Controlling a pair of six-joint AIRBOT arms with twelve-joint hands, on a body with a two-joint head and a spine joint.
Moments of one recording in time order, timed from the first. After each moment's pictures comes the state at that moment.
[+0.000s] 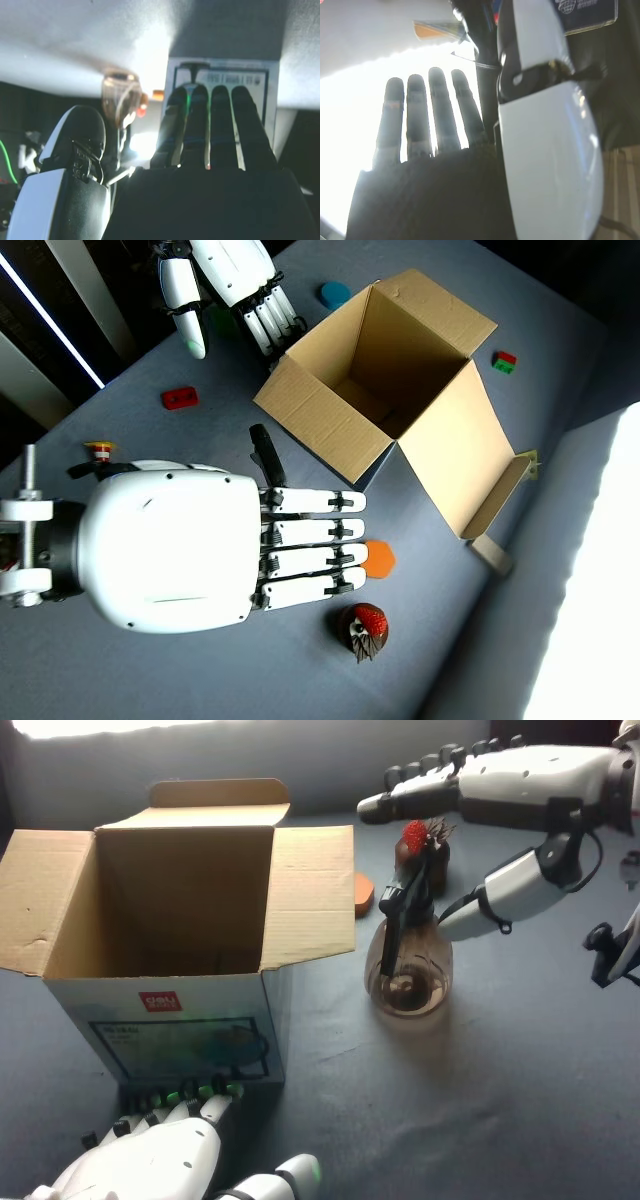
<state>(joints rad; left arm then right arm) 0.86 -1.06 0.33 -1.47 -1.33 1.75 -0.19 -1.07 1.18 -1.15 0.12 0.44</state>
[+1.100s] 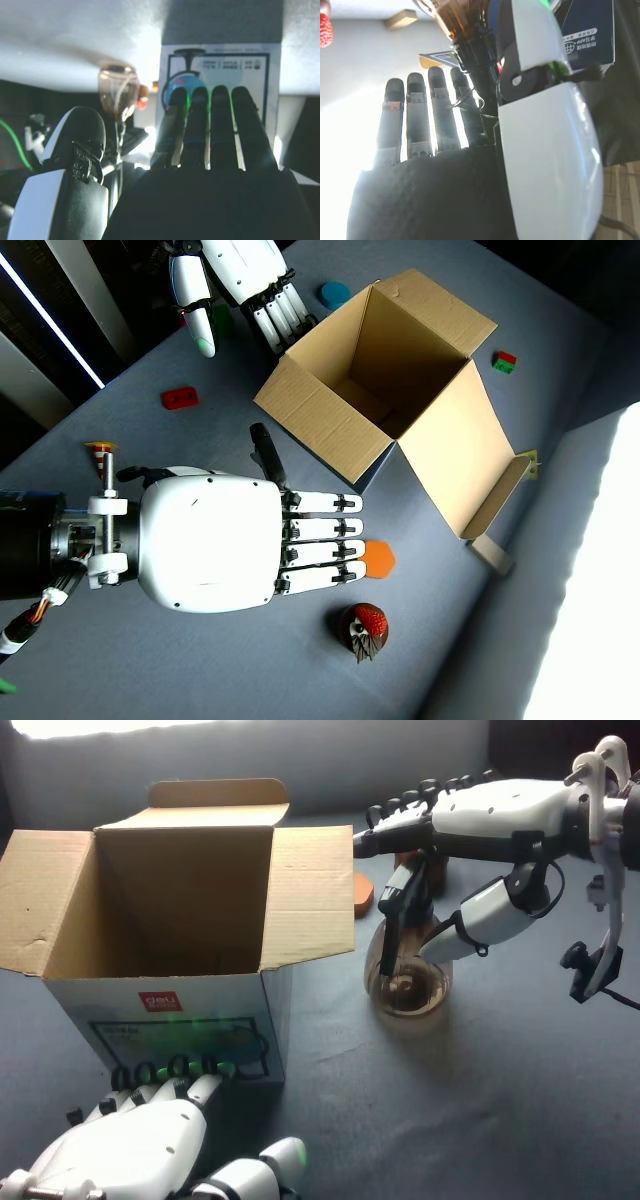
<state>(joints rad) 0.89 -0.99 0.32 -1.38 -1.29 1.75 -0.23 -1.15 1.24 -1.15 0.10 0.42</state>
